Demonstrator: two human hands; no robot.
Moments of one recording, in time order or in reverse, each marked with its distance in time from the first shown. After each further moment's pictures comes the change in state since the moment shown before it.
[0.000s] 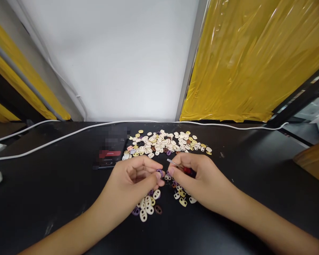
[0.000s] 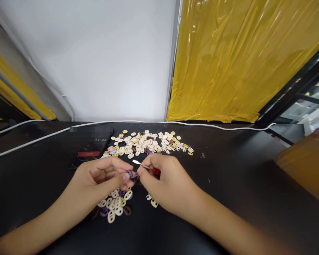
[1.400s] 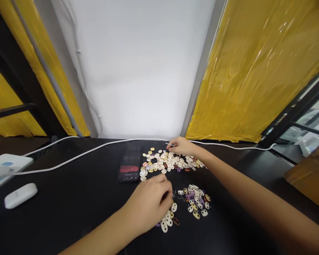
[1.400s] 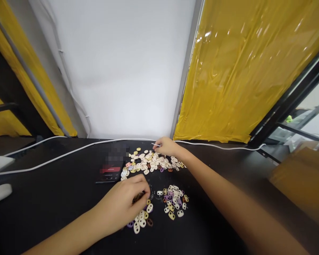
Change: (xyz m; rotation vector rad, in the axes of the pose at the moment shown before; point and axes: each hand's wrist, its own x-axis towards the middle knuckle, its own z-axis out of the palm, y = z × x) left_hand -0.001 -0.004 -0.027 0.973 -0.266 0.373; right_hand 0.160 0.024 -0.027 -0.570 -0.211 0.059
